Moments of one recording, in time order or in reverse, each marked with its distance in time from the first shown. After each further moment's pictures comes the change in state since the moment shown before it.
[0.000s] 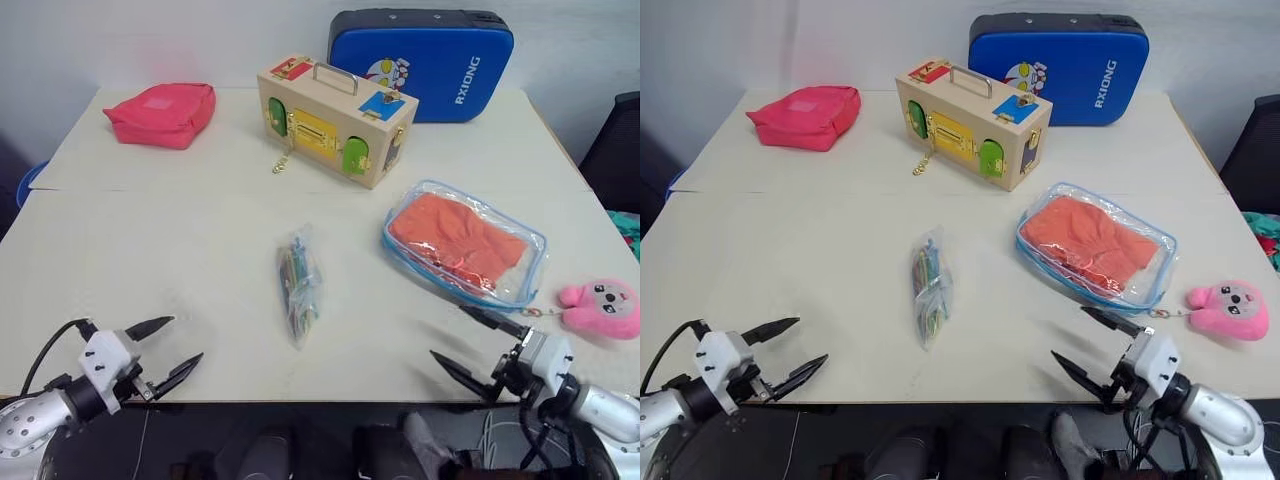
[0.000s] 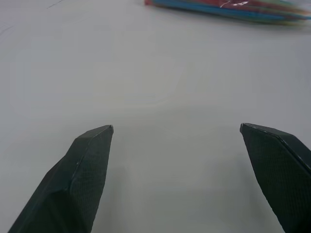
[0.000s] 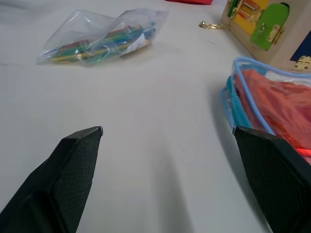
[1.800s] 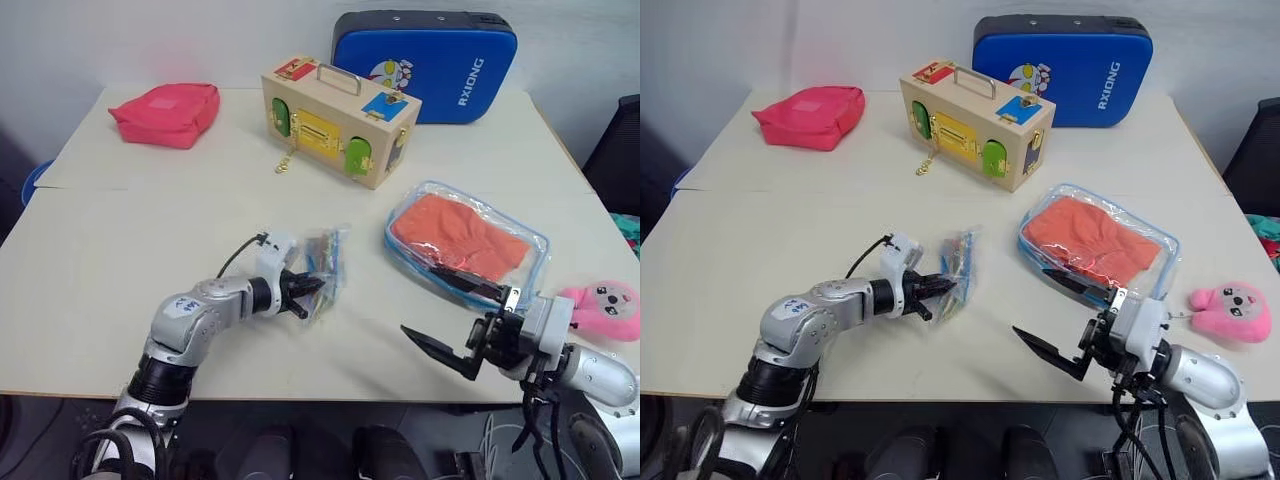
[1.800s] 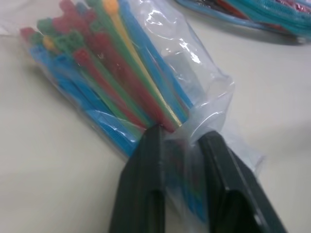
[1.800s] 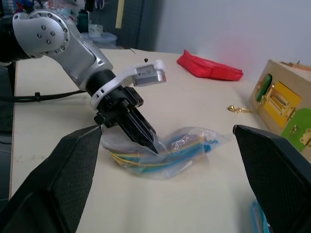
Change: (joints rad) left arm -0.851 -0.254 -0.519 -0.008 -0.185 1.065 0.480; right arm -0.142 0.011 0.070 -0.300 0.127 0.217 -0.026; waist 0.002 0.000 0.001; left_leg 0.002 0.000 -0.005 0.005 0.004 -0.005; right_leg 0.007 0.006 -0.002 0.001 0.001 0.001
